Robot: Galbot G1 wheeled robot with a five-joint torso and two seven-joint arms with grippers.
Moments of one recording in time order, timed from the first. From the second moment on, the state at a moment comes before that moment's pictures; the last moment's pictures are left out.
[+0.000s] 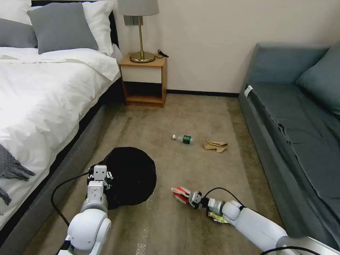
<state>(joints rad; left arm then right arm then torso) 1.43 -1.28 -0.45 -2.11 -0.10 0.54 -0.34 -0.63 1.17 -0.41 0.68 0.14 0.56 -0.29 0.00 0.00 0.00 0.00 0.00</state>
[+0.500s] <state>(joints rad) 1.42 -1.27 -0.44 -2.07 -0.11 0.49 -0.33 -0.56 1.29 -0.15 0.67 0.18 0.56 -0.23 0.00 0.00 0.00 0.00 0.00</state>
